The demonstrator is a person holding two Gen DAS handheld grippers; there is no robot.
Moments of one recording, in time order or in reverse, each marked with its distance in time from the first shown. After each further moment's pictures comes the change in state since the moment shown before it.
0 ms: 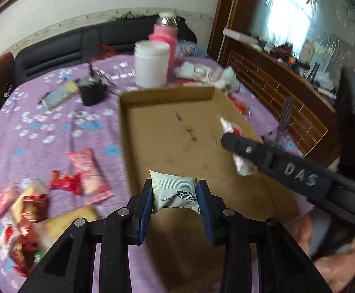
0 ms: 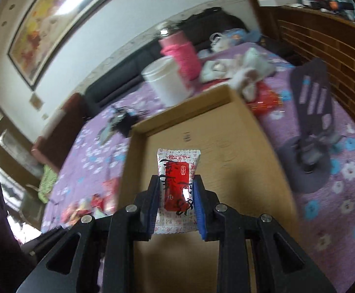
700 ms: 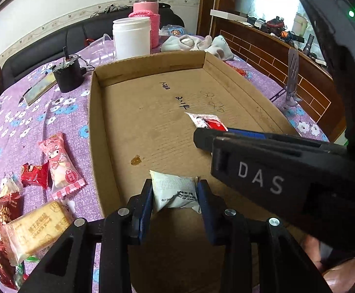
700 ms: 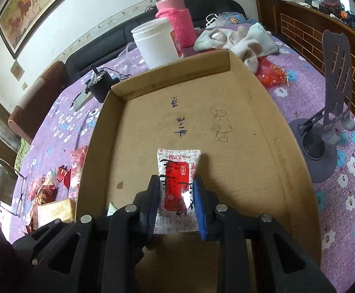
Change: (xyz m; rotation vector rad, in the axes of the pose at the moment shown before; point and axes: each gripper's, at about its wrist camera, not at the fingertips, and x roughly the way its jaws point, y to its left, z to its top) left arm 0.038 -0.007 -0.027 0.098 0.046 -0.006; right arm 0.041 0.012 -0.023 -0.102 0.137 -0.129
